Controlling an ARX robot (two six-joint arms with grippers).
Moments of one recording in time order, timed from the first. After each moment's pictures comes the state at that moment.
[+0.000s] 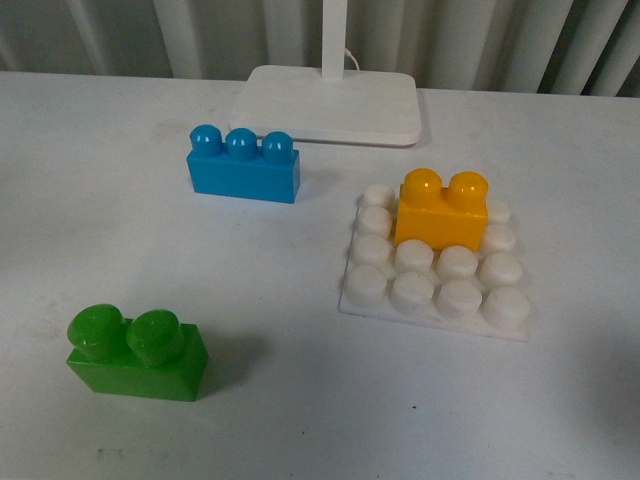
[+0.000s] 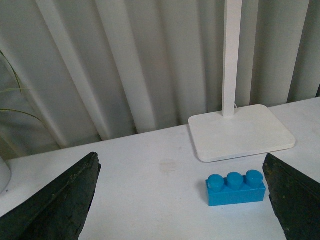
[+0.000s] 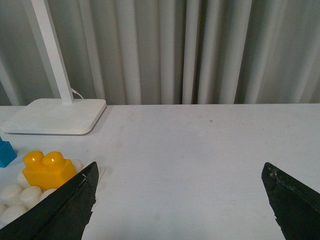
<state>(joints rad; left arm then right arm) -0.31 0.83 0.48 0.33 -0.19 0.20 0.00 0.00 0.01 0.00 0.00 0.00</state>
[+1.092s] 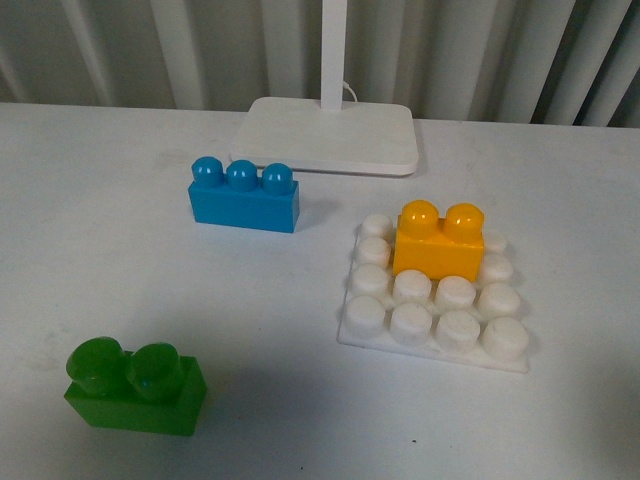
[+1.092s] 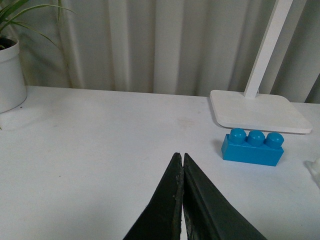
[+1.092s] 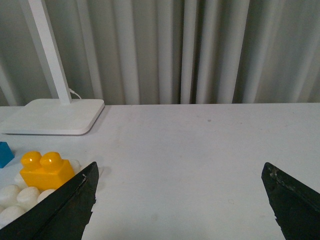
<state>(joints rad) 0.00 0.33 0.05 0.28 0.00 0.00 0.00 0.00 0.01 0.00 0.00 0.00</state>
